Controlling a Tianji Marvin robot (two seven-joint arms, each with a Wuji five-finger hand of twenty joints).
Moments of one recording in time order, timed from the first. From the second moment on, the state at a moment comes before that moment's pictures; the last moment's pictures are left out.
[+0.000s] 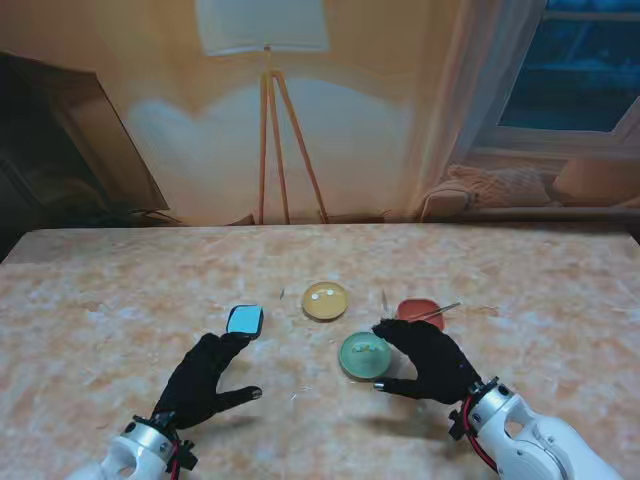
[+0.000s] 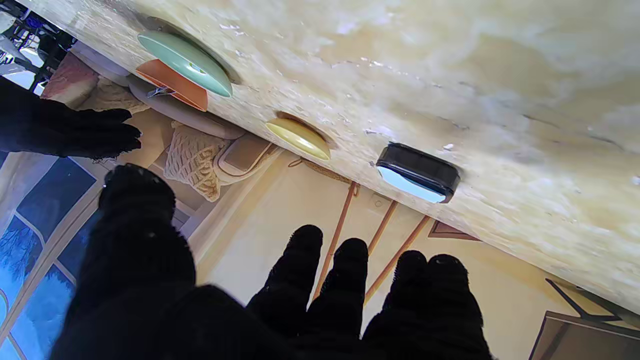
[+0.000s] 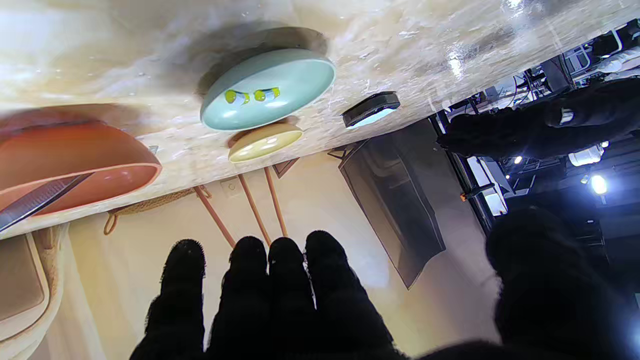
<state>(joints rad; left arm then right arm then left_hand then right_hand) 1.98 -1.11 -1.37 -1.73 0.78 -0.21 0.22 -1.79 -1.07 1.31 -1.63 -0.89 -0.44 -0.17 0.64 -0.14 -0.02 -0.06 0.36 0.27 0.06 0.33 0.28 0.24 0.16 0.20 0.06 0.29 0.12 0.83 0.06 0.15 0.26 0.17 0.26 -0.25 0.46 -0.04 0.42 0.22 0.09 0.28 0.46 0.13 0.07 0.09 0.40 0.01 0.08 0.11 0.18 0.12 0.34 0.38</state>
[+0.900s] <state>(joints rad) 1.97 -1.10 -1.37 -1.73 0.80 -0.21 0.21 -1.79 -1.07 1.32 -1.62 -0.88 -0.45 -0.18 0.65 -0.15 -0.02 -0.06 0.36 0.27 0.06 0.33 0.28 0.24 0.16 0.20 0.07 0.29 0.12 0.81 0.06 0.15 0.26 0.17 0.26 -0.25 0.45 -0.04 0.42 0.22 0.09 0.28 0.46 0.13 0.07 0.09 0.40 0.01 0.08 0.11 0.18 0.12 0.34 0.38</state>
